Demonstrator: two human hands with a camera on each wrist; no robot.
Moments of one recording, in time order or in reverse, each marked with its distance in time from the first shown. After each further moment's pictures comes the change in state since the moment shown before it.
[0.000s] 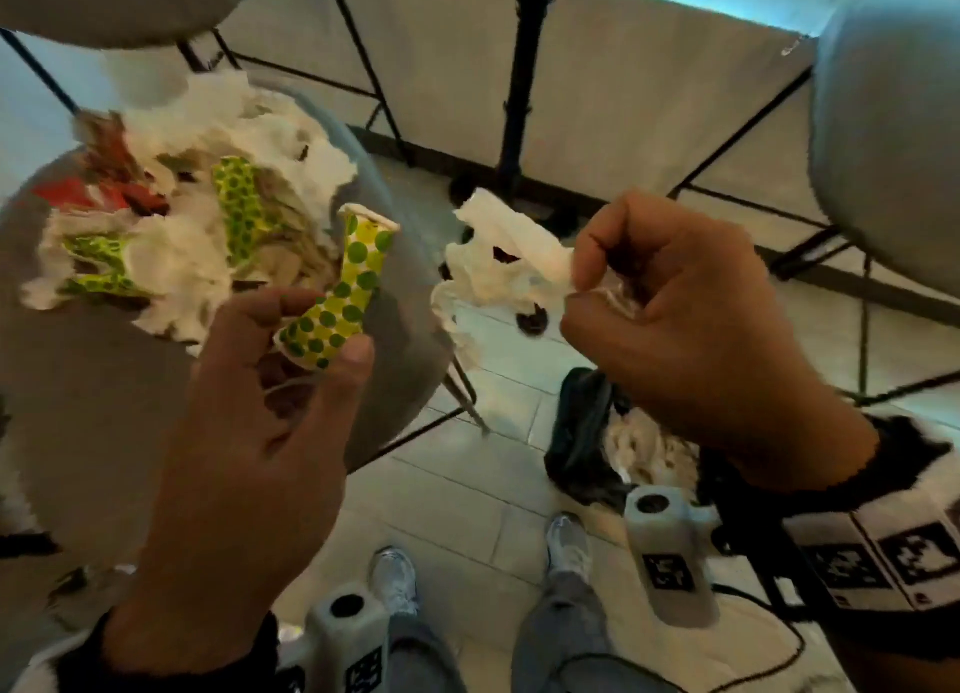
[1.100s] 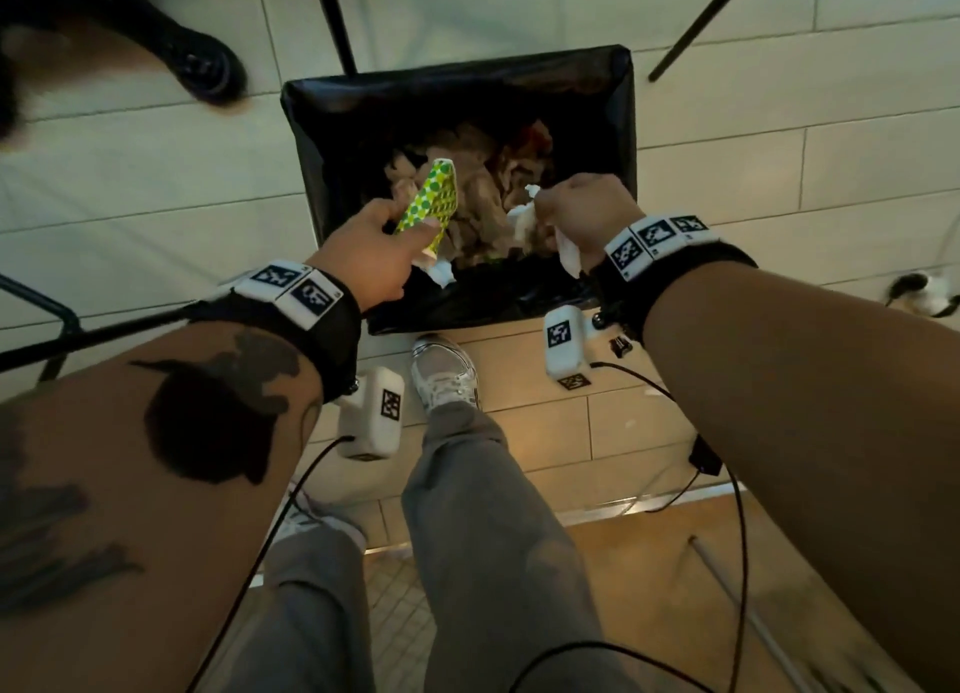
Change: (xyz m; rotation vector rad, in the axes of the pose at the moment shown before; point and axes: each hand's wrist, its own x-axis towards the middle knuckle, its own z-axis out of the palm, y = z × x) left_hand -0.061 -0.235 0.571 0.425 -1.042 -0.576; right_hand -0.214 0.639 -0.002 0.342 0.200 1.402
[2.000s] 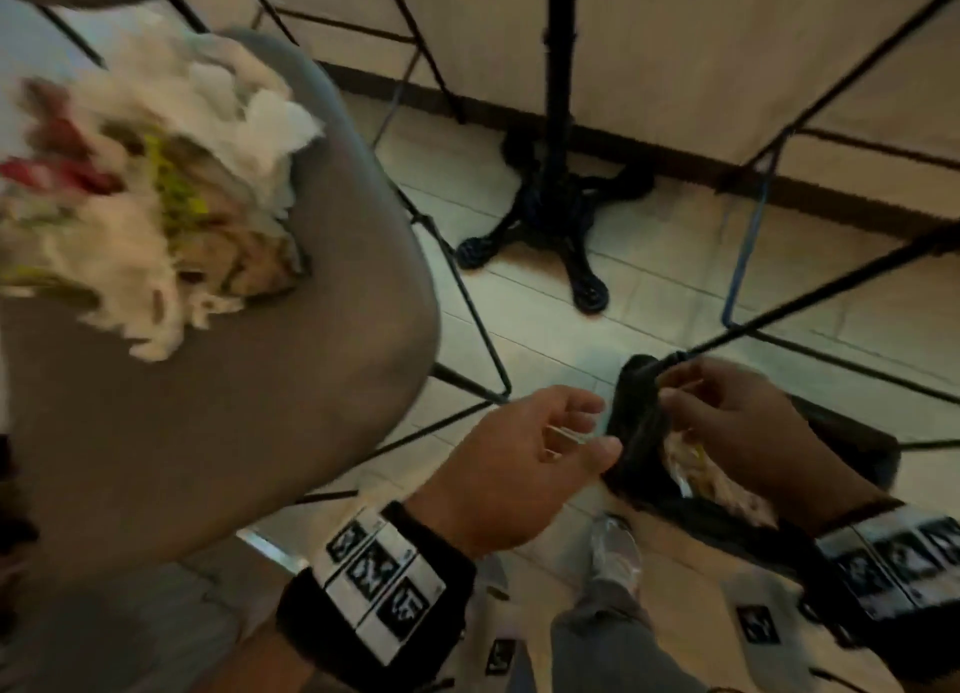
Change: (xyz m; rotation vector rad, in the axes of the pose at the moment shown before) left_hand -0.346 -0.058 -0.238 -0.338 0.227 0.326; right_hand -0.346 -0.213 0.119 -0.521 -0.229 -0.751
